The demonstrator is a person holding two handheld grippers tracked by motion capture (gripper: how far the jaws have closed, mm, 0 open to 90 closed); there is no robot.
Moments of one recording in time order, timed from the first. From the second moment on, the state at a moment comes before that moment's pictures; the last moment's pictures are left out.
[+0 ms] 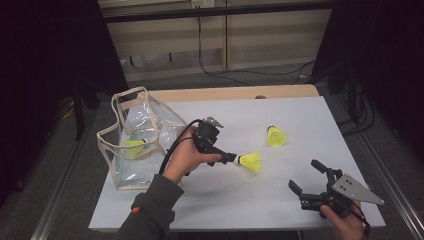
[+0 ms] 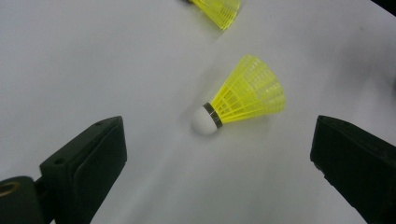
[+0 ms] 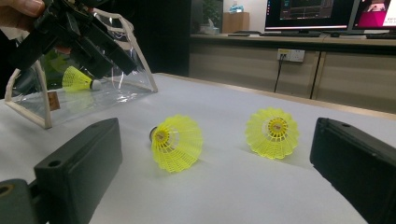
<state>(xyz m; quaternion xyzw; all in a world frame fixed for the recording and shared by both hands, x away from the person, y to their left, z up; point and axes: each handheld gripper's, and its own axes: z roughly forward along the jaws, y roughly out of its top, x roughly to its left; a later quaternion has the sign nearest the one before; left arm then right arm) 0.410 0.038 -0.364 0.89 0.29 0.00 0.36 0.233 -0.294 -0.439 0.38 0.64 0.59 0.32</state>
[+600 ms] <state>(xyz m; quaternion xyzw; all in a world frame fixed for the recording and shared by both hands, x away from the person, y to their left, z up) 0.410 0.027 -0.372 0.89 0.27 0.00 0.36 0.233 -0.294 -0.439 0.38 0.64 0.59 0.32</state>
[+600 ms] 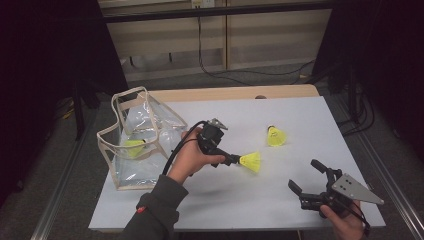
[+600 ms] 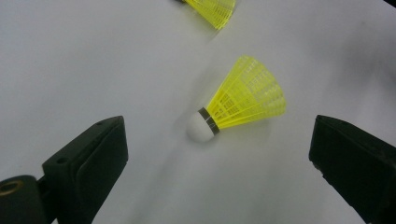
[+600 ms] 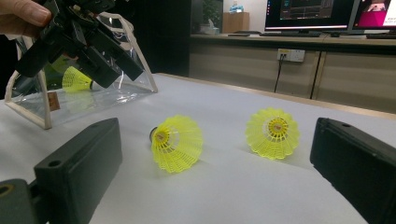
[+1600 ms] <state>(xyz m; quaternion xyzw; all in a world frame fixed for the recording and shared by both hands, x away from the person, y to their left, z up) 0.413 0.013 -0.389 0.91 0.25 0.00 0.34 0.234 -0.294 -0.440 0.37 0.64 0.59 0.32</state>
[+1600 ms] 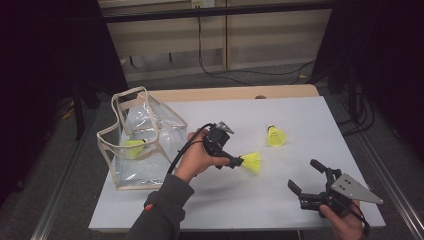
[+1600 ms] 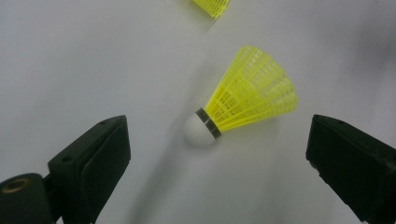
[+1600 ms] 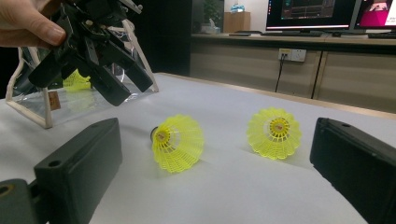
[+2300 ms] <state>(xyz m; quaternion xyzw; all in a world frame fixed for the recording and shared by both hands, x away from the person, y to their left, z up) 0.420 0.000 -0.414 0.93 0.21 0.01 0.31 0.233 -0.294 -0.440 0.37 0.64 0.59 0.32</state>
